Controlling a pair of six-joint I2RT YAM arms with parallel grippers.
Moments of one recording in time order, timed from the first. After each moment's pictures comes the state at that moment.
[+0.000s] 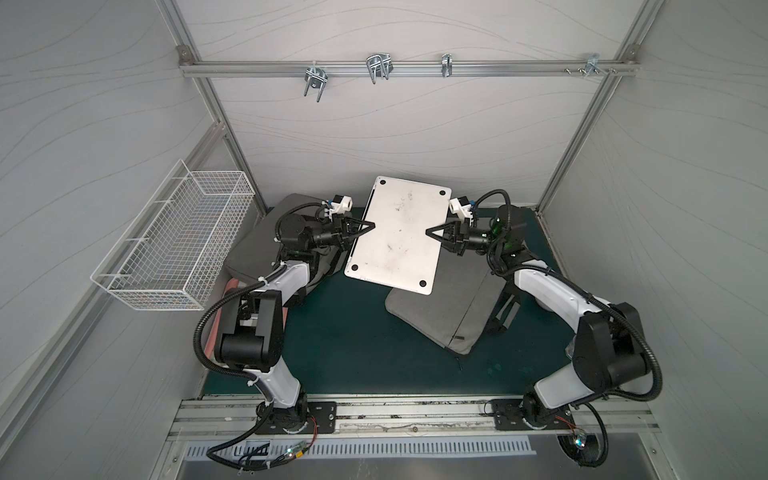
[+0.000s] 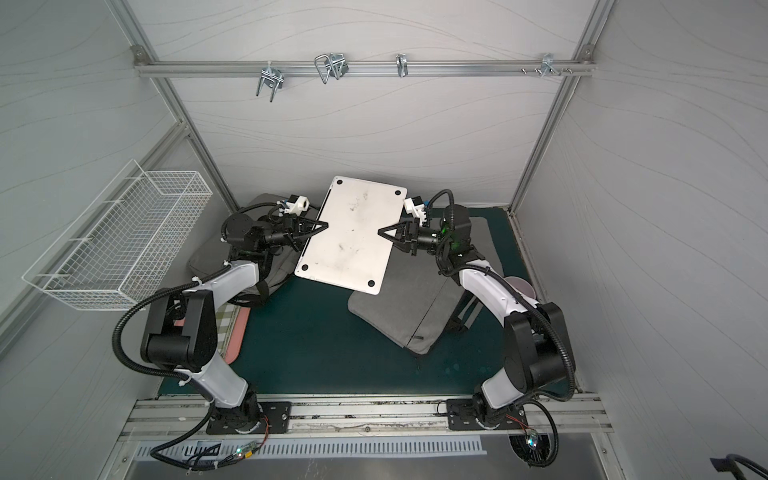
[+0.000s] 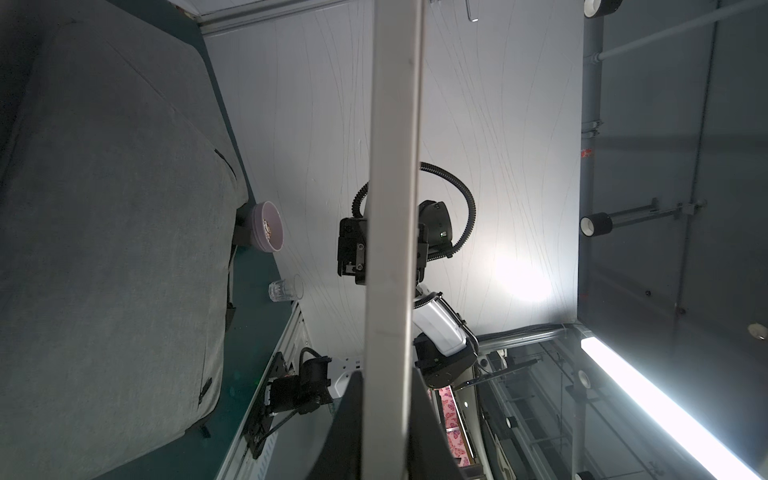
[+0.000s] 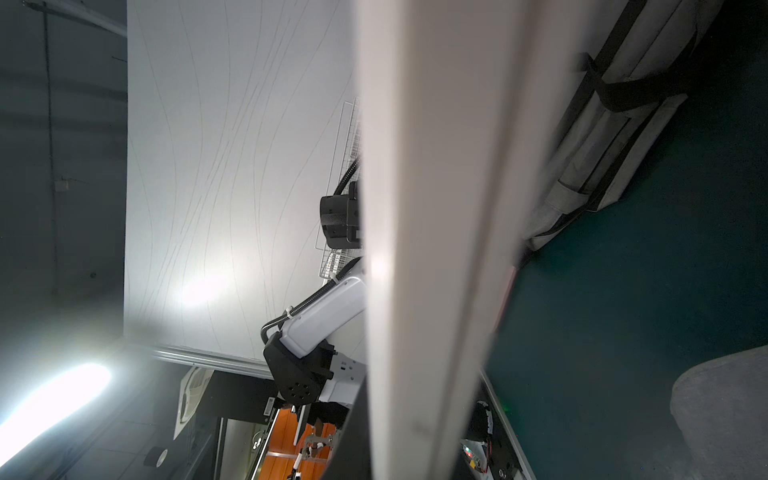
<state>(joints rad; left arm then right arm) -0.07 1.69 1.05 1.06 1.36 -1.77 0.37 1.53 1.10 0.43 -1.13 1.23</state>
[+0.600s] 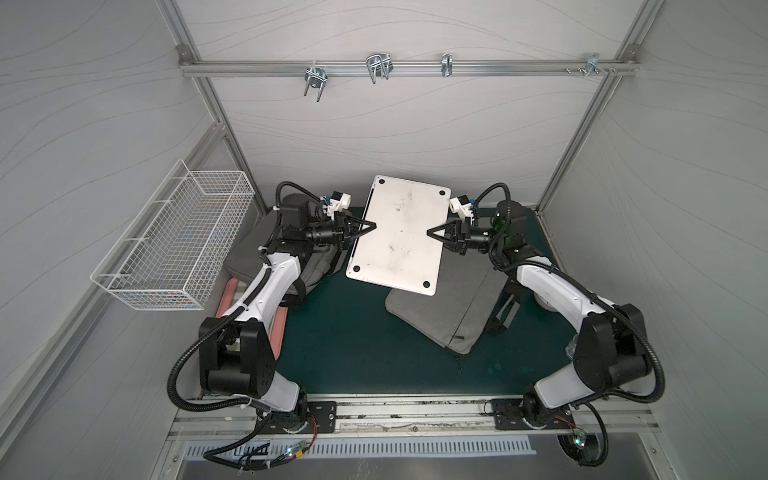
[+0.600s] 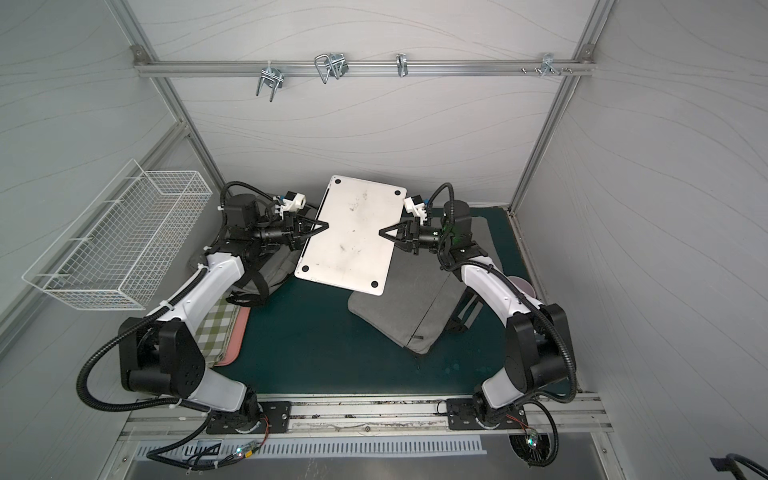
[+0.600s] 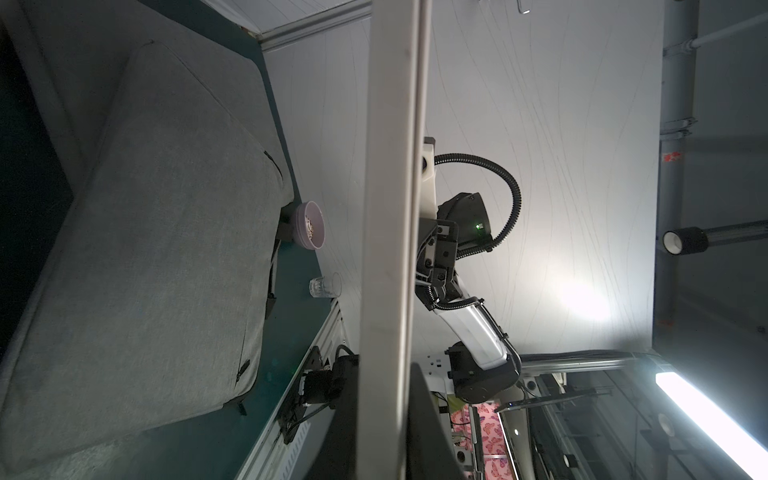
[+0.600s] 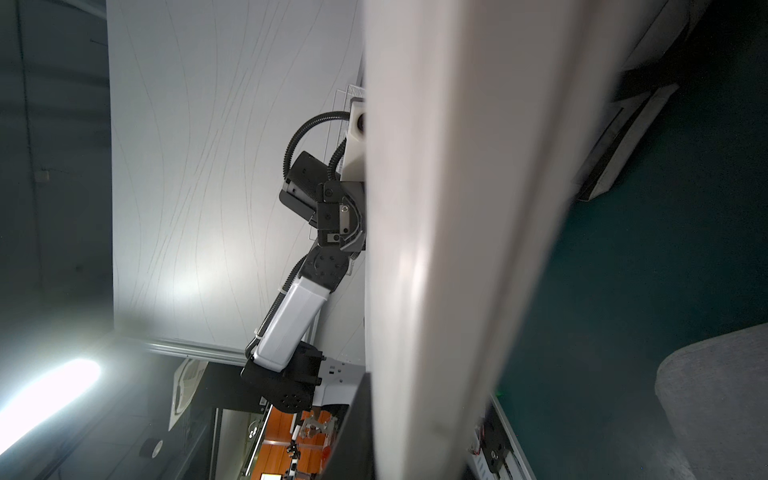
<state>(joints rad) -0.09 1.49 1.22 -0.04 1.26 -1.01 0.37 1.53 1.16 0.27 -1.15 1.13</state>
